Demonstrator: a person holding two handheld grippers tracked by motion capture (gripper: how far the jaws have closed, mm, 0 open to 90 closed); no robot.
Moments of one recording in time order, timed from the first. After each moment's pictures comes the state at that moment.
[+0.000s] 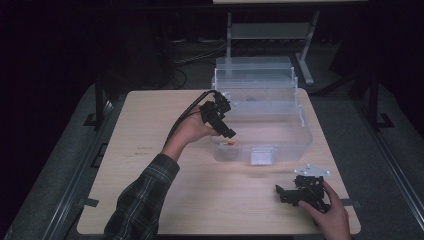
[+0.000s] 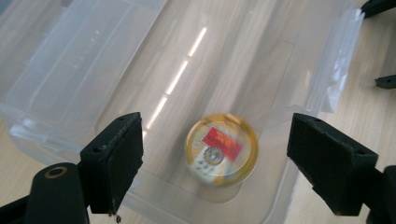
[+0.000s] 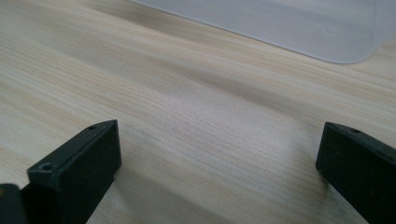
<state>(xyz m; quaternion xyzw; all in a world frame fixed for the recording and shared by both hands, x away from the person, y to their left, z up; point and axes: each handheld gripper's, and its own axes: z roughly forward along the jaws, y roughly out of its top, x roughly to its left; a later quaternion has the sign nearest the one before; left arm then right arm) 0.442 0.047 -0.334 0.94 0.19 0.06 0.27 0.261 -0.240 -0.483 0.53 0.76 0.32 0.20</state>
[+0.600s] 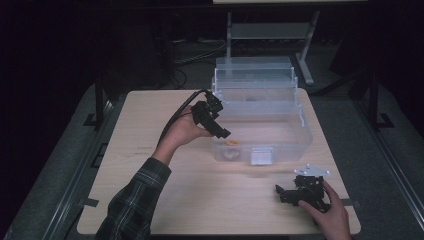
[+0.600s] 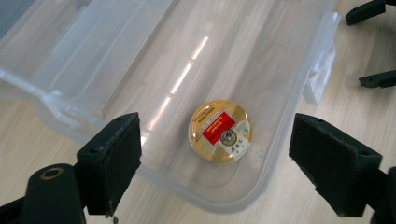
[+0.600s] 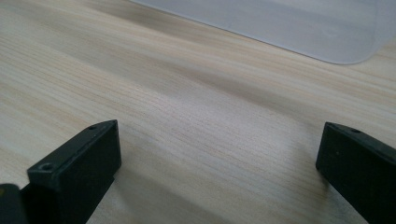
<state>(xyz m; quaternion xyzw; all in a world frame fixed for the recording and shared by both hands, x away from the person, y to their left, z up) 0.428 0.071 -0.321 0.94 0.20 0.07 0.28 0.262 -0.240 -0.483 0.52 0.77 0.32 0.20</state>
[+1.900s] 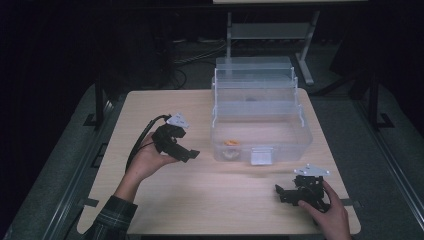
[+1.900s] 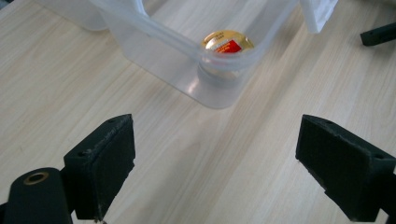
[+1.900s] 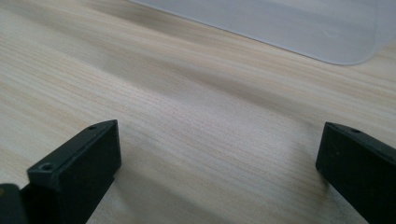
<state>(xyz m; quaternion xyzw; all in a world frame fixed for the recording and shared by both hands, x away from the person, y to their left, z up) 0.359 0.169 -0.352 0.90 0.26 0.10 0.33 0.262 -0.240 -0.483 0.52 0.77 0.32 0.20</state>
